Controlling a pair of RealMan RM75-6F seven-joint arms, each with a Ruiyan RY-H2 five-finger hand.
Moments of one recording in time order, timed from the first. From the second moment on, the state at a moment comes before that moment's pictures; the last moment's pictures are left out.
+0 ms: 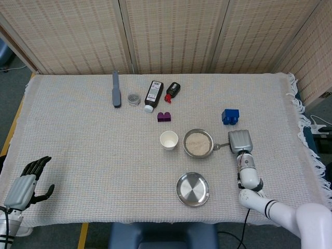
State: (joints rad) left arm -0.17 -1.07 -0.02 -1.70 1.42 1.28 -0.15; right arm 0.72 -1.70 0.20 -1.00 -0.72 0.86 -0.73
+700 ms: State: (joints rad) left arm -0.17 -1.07 -0.01 -1.70 1.42 1.29 -0.16; right arm 0.69 -1.64 0.16 -1.11 -0.73 0.89 -0.73
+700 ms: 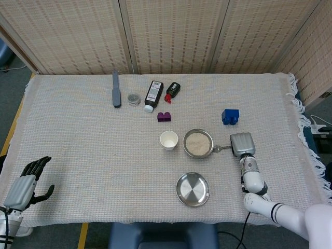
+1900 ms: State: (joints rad) left arm -0.17 -1.07 -0.01 -1.71 1.43 1.29 -0.18; right arm 0.81 -1.37 0.20 -1.51 -0.47 1.02 -0.97
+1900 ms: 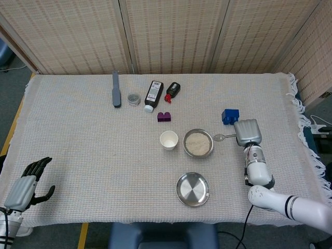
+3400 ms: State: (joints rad) left arm -0.17 -1.06 -0.01 -1.71 1.44 1.28 -0.21; right arm 1.18 -1.56 0.20 -1.45 0.11 1.32 -1.64
